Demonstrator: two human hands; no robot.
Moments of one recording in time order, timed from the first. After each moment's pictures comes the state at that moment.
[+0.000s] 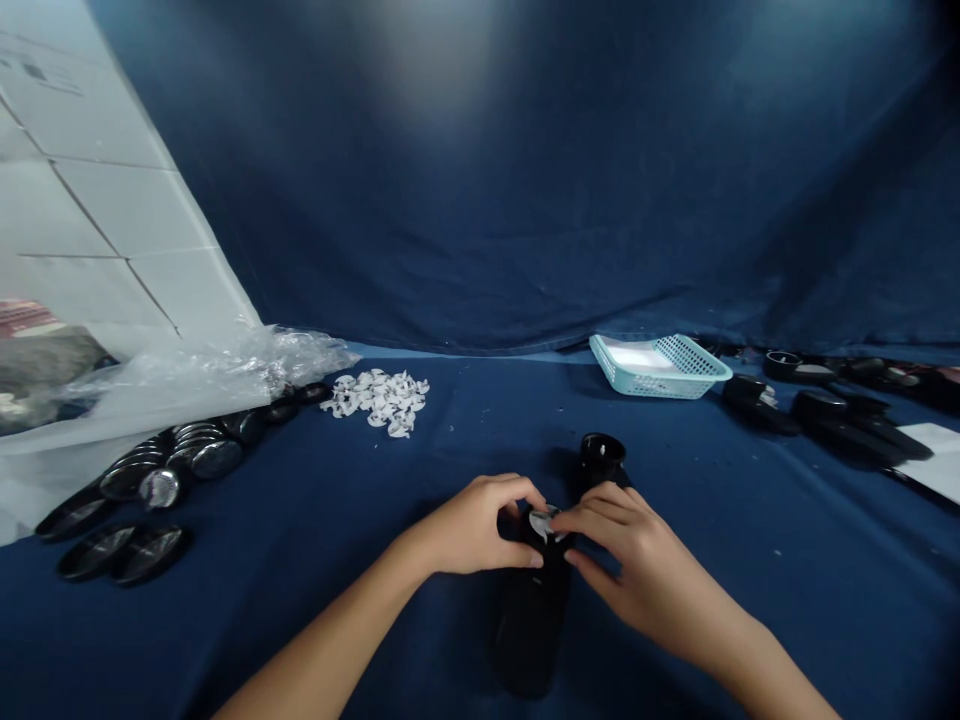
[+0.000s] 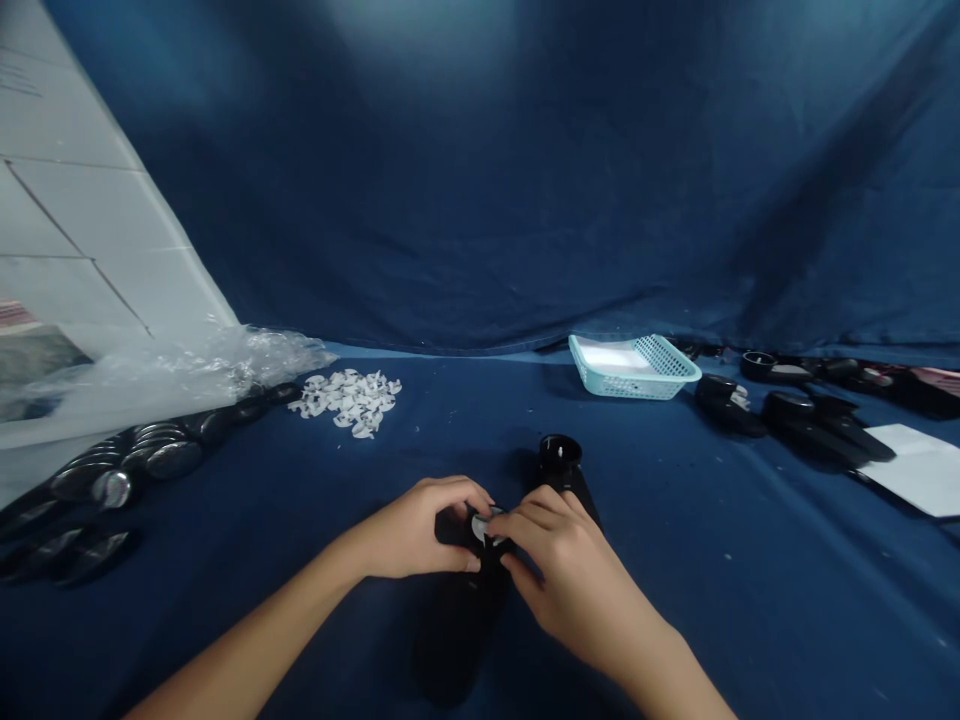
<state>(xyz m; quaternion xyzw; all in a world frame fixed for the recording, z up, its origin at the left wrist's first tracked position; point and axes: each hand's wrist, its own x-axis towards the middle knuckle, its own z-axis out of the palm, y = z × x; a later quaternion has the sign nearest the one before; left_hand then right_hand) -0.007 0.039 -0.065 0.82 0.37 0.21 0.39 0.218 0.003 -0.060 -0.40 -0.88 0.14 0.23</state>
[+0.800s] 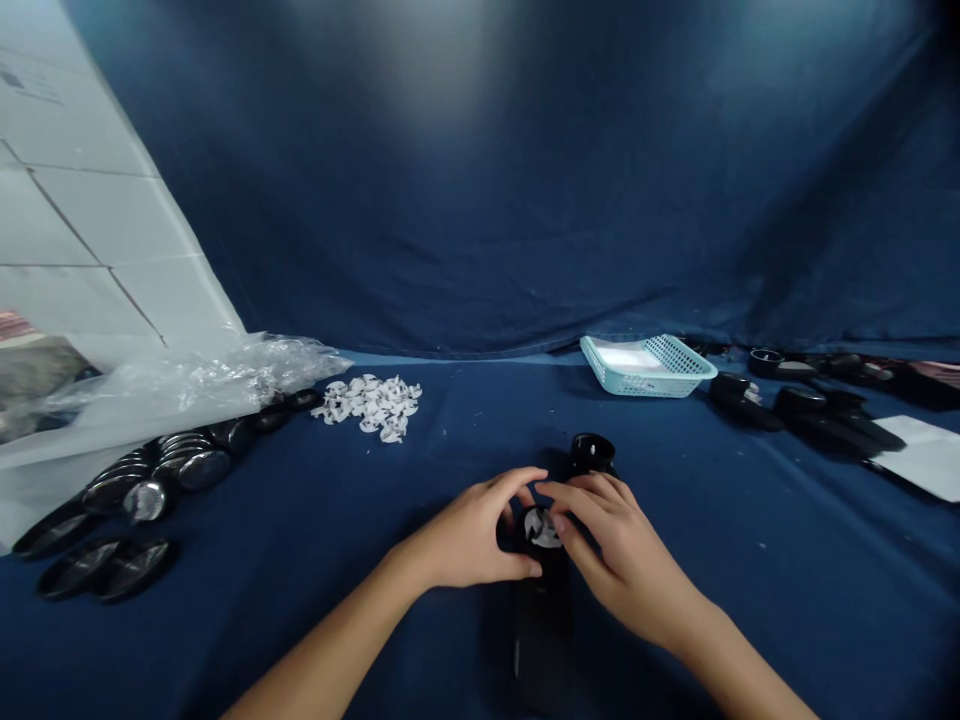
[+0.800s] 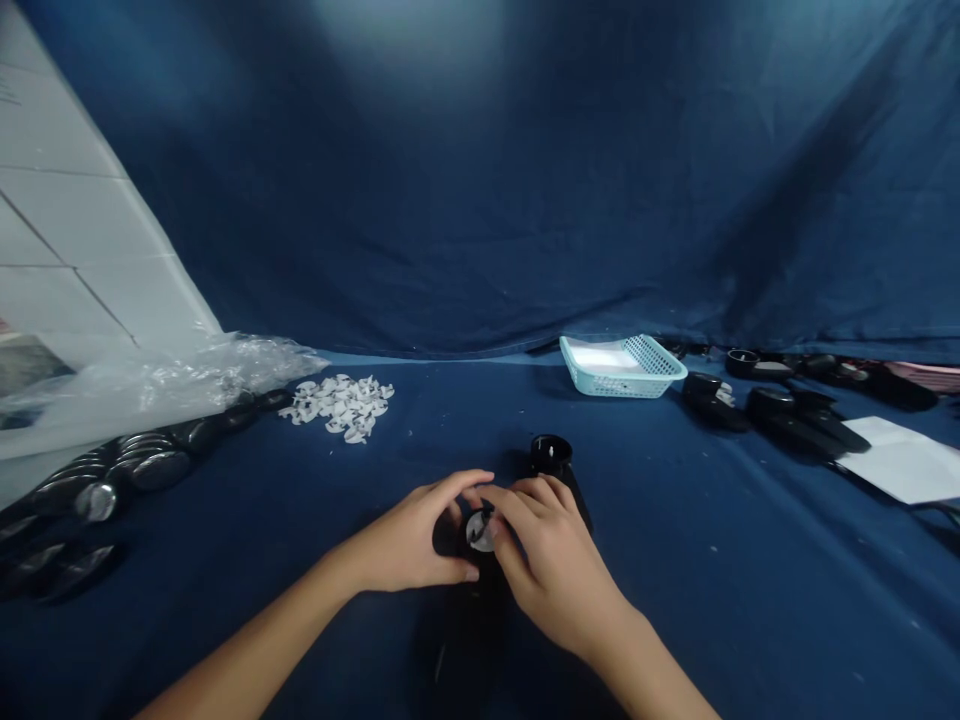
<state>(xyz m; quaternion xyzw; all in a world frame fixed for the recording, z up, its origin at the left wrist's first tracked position) 0.000 0.030 -0.062 0.80 0.42 0.23 0.37 0.210 0.004 -0.062 -0.41 -0.86 0.11 0.28</state>
